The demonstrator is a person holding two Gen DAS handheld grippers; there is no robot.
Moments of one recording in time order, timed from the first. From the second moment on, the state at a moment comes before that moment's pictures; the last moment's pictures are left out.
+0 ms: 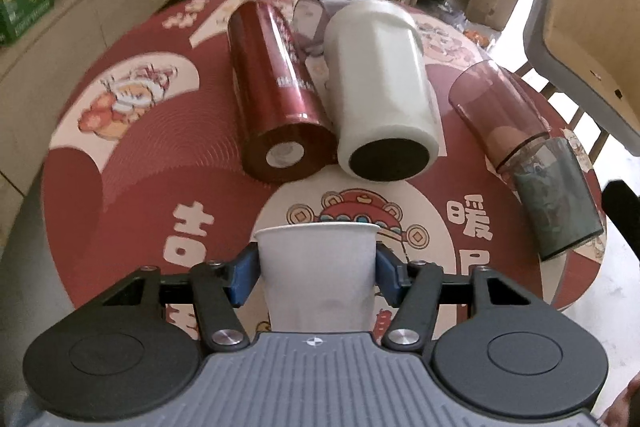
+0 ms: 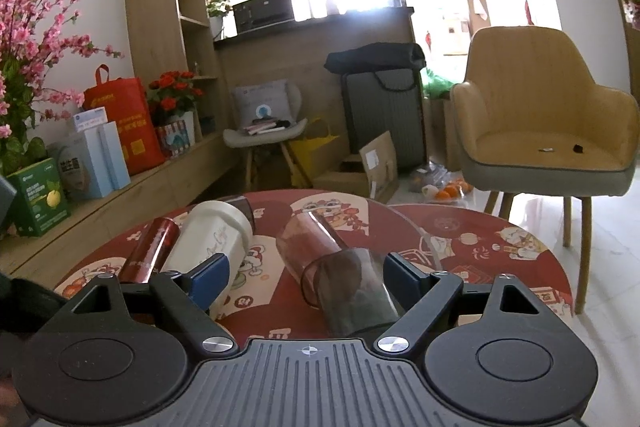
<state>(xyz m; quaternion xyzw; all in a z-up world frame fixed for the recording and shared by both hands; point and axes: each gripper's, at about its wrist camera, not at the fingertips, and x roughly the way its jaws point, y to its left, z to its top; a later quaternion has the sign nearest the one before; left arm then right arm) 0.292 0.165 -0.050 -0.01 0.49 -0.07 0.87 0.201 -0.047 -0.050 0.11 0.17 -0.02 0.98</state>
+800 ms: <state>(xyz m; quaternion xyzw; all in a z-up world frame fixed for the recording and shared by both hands) 0.225 0.165 -0.043 0.04 0.36 -0.06 0.93 0.201 -0.047 -0.054 0.10 0.18 -0.02 0.98</state>
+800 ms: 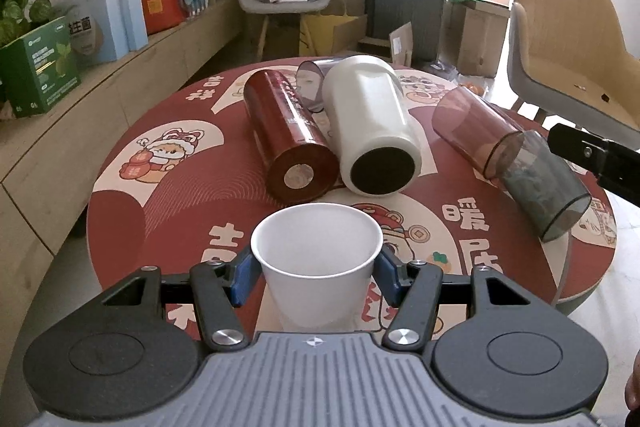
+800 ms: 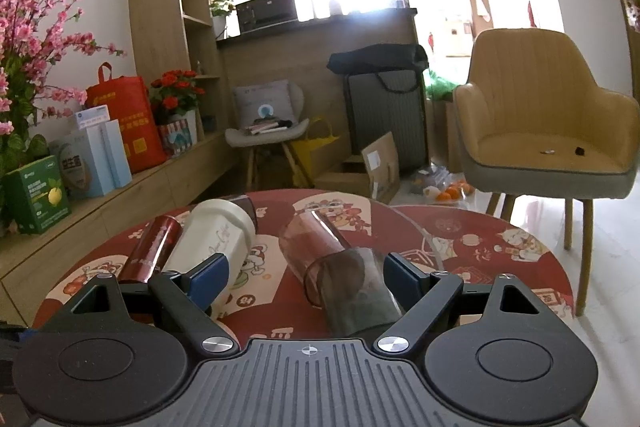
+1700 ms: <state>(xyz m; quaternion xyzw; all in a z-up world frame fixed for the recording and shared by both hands) 0.229 0.158 -0.060 0.02 0.38 -0.08 0.92 0.198 -0.043 -0.053 0.09 0.17 -0.02 0.98</state>
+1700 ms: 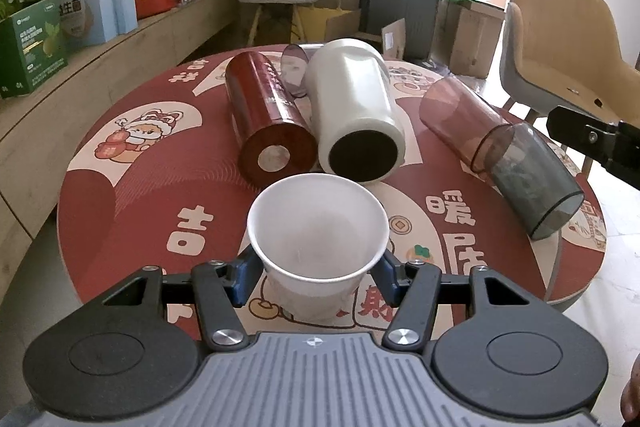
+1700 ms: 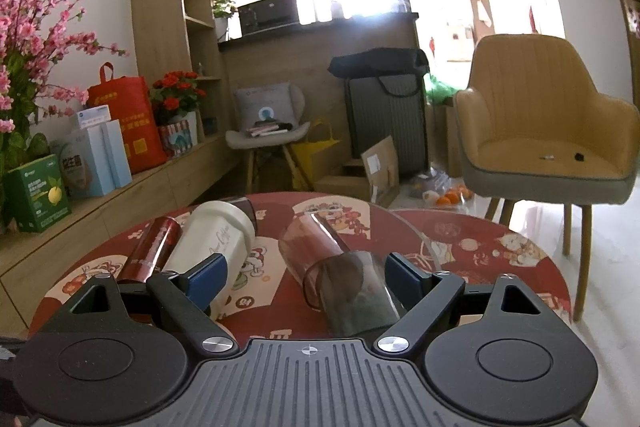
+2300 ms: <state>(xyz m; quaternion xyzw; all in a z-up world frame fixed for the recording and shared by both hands) 0.200 0.174 -0.028 0.03 0.39 -0.08 0.92 0.175 -0.050 -0.027 0.11 0.22 -0.03 0.97</state>
